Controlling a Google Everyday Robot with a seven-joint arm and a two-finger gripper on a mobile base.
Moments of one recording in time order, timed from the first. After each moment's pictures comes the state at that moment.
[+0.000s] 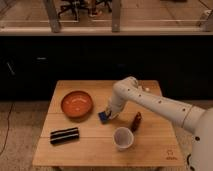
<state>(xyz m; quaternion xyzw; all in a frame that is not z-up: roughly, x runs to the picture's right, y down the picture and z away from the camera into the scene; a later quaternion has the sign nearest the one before) 0.031 0.144 0.848 -0.25 -0.25 -0.30 0.88</state>
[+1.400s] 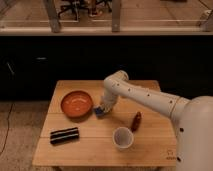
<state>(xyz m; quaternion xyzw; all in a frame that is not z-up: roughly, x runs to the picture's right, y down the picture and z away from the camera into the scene) -0.004 0.111 0.862 -0.24 -0.23 -0.33 0.88</state>
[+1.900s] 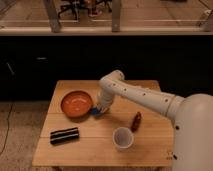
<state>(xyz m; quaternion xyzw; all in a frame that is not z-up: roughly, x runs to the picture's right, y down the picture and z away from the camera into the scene) -0.023 0.114 0.858 -0.24 -0.24 -0.35 0.87</state>
